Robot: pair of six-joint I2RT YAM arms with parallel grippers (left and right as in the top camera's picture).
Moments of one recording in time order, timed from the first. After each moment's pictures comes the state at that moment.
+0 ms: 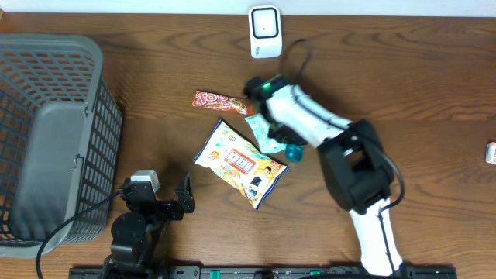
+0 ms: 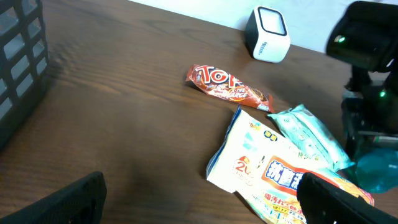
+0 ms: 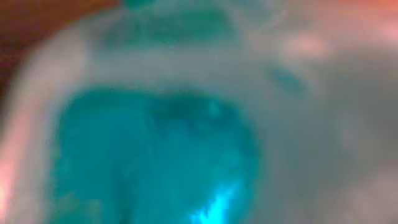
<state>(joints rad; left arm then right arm) -0.17 0.01 0.13 -0.45 0.02 -0.31 0.58 2.27 1.74 -1.25 0.35 0.92</state>
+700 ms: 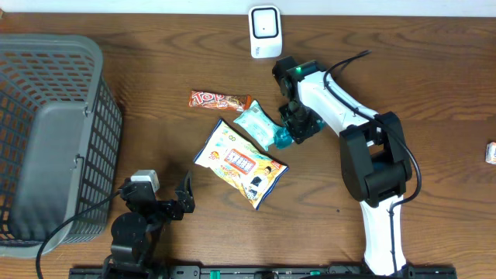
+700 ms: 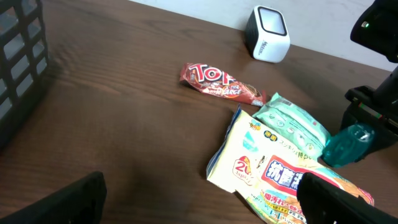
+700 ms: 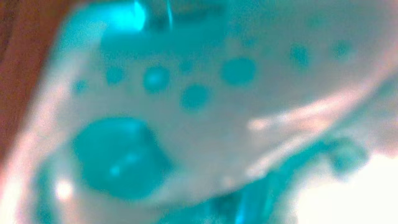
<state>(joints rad) -0.17 0.01 0.13 -0.45 0.02 -0.31 0.42 2.26 1.74 -1.16 0.00 1.58</state>
